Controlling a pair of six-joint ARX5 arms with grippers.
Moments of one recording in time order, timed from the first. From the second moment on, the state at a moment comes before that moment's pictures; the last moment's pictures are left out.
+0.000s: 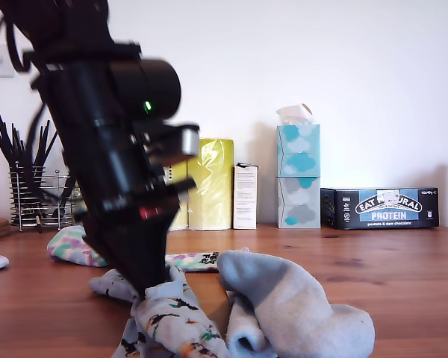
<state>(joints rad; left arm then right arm) -0.68 1.78 1.05 -0.56 0.19 0.06 0.71 0.67 1.28 -1.20 -0.10 -0.13</state>
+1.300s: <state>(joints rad) -0.52 1.70 1.26 -0.52 0.12 0.26 0.71 0.67 1.28 -1.23 -0.07 -0.13</state>
